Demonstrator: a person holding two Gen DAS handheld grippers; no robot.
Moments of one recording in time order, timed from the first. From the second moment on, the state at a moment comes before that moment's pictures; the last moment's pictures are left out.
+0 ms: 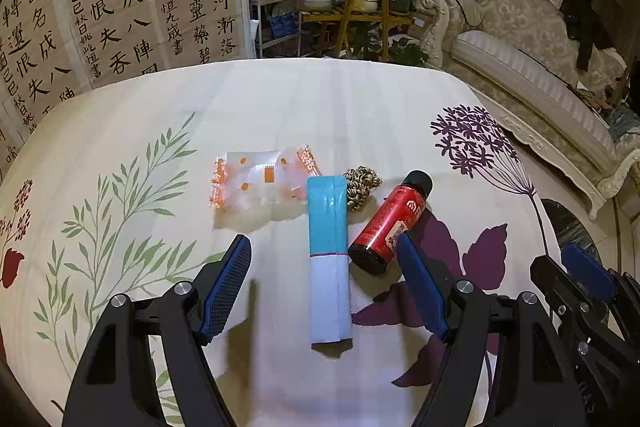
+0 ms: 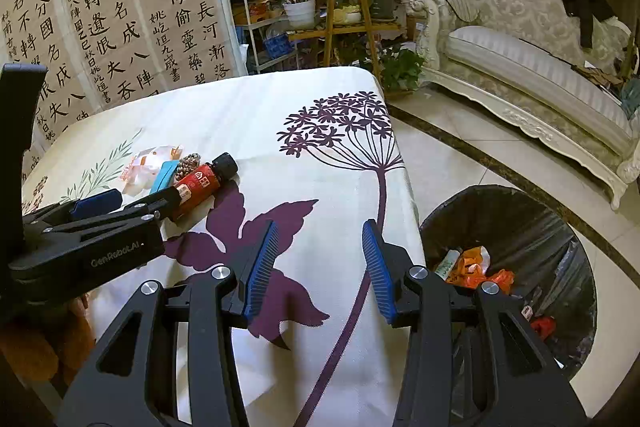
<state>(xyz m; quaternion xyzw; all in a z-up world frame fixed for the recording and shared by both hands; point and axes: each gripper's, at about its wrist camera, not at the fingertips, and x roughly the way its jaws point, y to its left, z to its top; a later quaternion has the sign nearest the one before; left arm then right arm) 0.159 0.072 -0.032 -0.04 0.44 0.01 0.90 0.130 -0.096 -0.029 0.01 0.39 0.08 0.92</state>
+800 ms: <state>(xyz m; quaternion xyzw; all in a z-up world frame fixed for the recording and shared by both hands) 0.155 0.100 -0.036 -0.04 0.44 0.02 0.90 0.132 -0.068 -0.029 -0.01 0.39 0.09 0.92</state>
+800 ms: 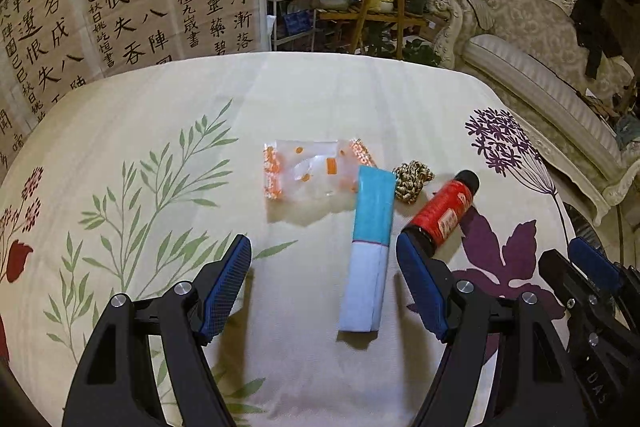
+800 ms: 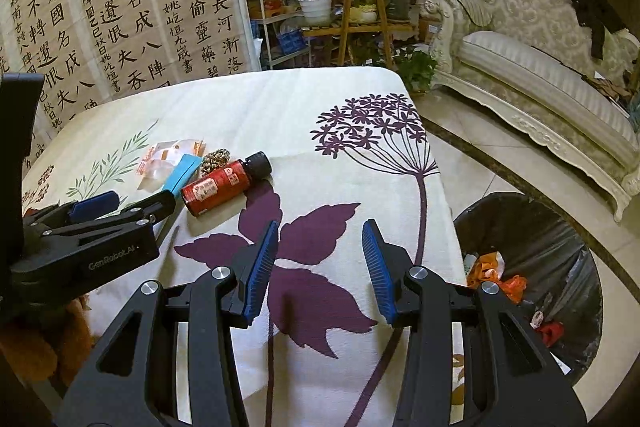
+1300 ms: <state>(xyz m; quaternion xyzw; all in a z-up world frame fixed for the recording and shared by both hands) 0.149 0.101 -0.039 -0.02 0.43 -0.01 0.90 0.147 -0.039 -0.025 0.01 0.39 0.11 0.91</state>
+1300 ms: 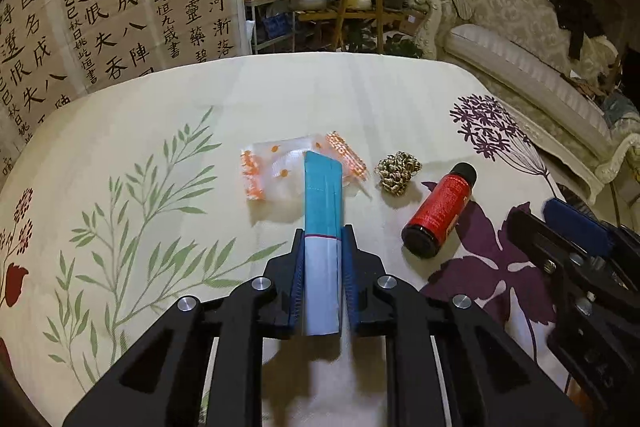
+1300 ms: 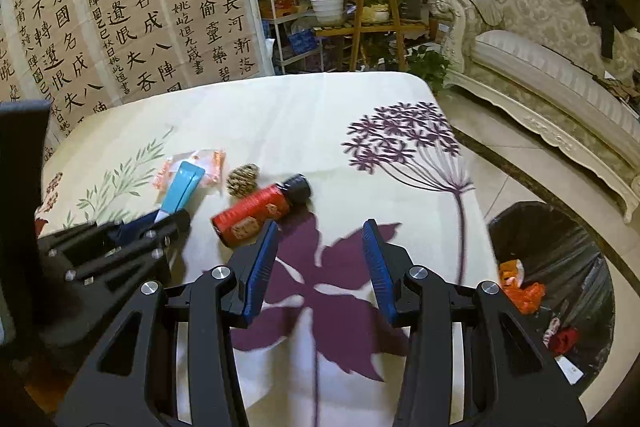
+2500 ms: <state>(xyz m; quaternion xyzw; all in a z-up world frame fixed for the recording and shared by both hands) 0.117 0.190 -0.034 -0.06 0.42 0.04 0.91 0.165 -0.017 -0.047 0.00 0.44 0.05 0.90</state>
